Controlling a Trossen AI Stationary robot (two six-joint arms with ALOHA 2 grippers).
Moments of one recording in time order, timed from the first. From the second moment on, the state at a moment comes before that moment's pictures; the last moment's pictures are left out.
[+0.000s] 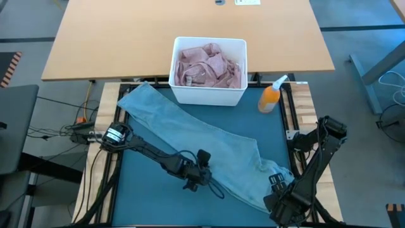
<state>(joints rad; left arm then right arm) -0.35 2.06 1.29 -0.25 -0.40 0.24 0.99 1.66 1.34 -1.24 -0.11 0.71</state>
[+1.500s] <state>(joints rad) -0.35 2.05 1.32 -0.65 -0.37 0.17 1.16 1.84 1.31 -1.12 0.04 0.50</state>
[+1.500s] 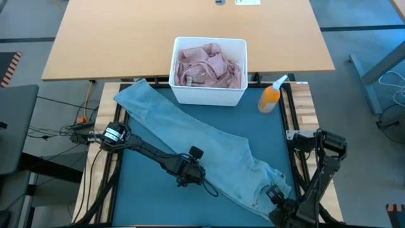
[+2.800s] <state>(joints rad) -0.34 2.05 1.32 -0.65 -0.32 0.16 1.19 1.85 1.20 -1.07 0.27 0.63</state>
